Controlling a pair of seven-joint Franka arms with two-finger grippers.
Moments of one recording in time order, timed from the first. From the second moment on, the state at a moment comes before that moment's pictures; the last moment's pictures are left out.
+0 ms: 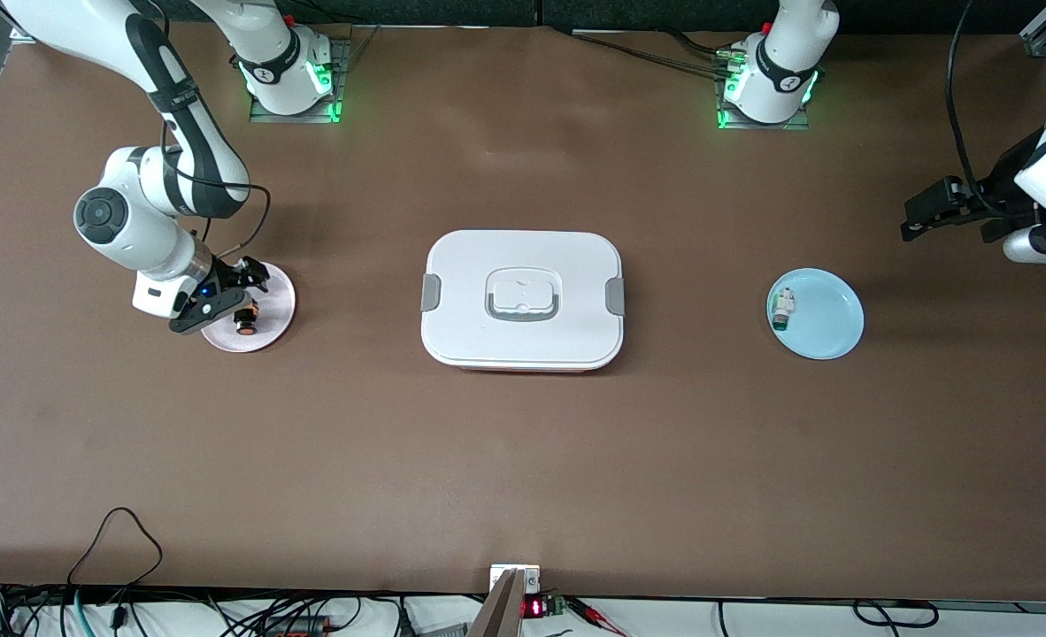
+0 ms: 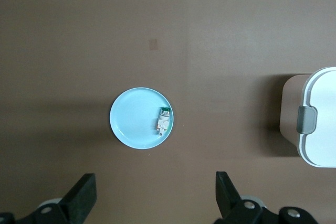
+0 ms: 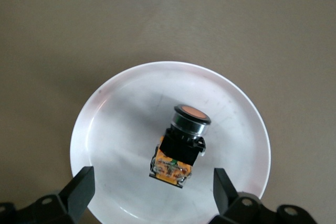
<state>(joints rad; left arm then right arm) 0.02 0.09 -0.08 -1.45 -0.02 1.51 -0.06 -0.02 0.27 0.03 -2.30 -0.01 2.54 -0.67</state>
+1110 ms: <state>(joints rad) 0.02 0.09 -0.08 -1.45 -0.02 1.51 -0.06 -0.03 0.36 0.03 -2.30 -0.01 2.75 -1.72</state>
